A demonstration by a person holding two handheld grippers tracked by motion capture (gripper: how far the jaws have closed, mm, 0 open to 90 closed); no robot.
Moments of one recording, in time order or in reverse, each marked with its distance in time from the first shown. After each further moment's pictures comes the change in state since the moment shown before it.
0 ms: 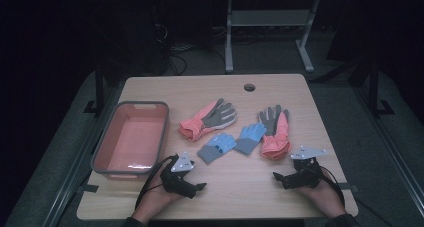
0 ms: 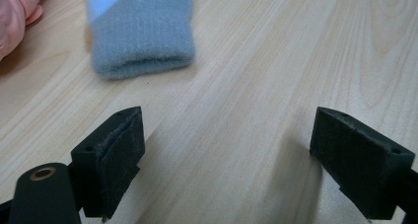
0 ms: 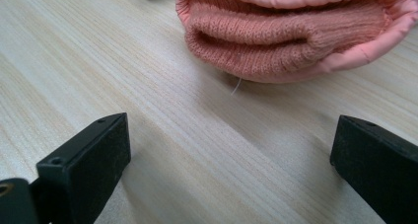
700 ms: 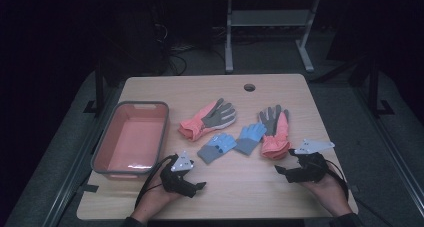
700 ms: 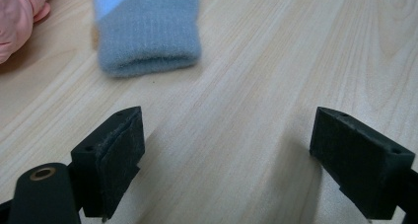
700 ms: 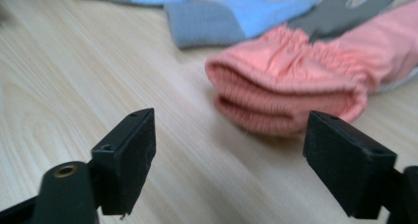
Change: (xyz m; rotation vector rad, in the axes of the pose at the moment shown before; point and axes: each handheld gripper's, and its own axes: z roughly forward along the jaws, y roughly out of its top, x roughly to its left) left arm 0.001 0.000 0.000 -0.001 0.013 -0.011; right arm 0.003 0.030 -0.032 -0.050 0.050 -0.081
